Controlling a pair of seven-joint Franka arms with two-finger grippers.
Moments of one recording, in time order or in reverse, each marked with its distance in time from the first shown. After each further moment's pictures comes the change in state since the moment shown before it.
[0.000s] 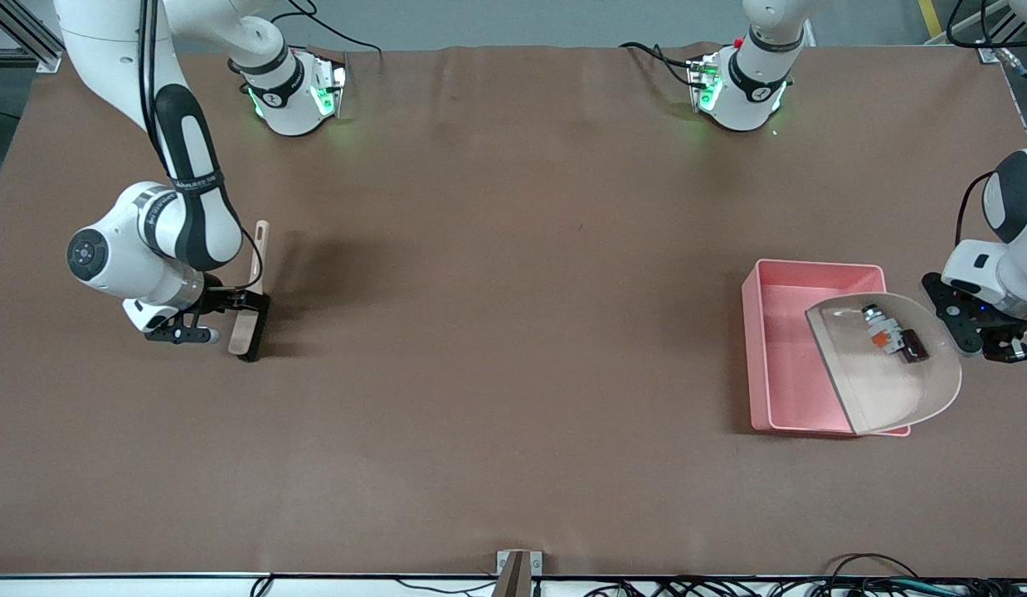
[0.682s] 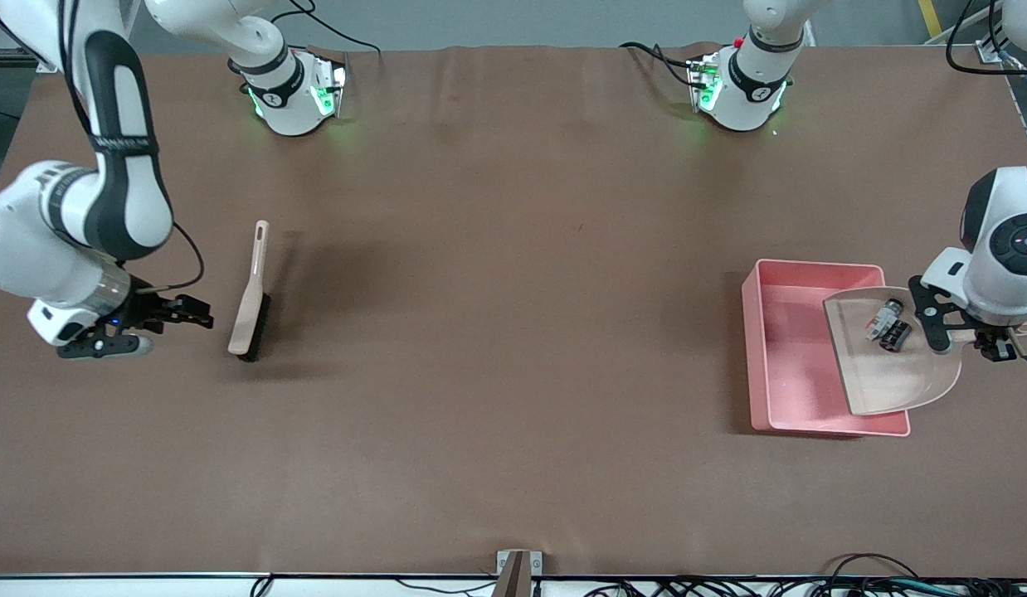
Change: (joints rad) left arm 0.000 0.082 0.000 -0.028 0.356 0.005 -0.149; right arm -0.007 -0.147 -0.072 0.188 -0.171 -0.131 -0.037
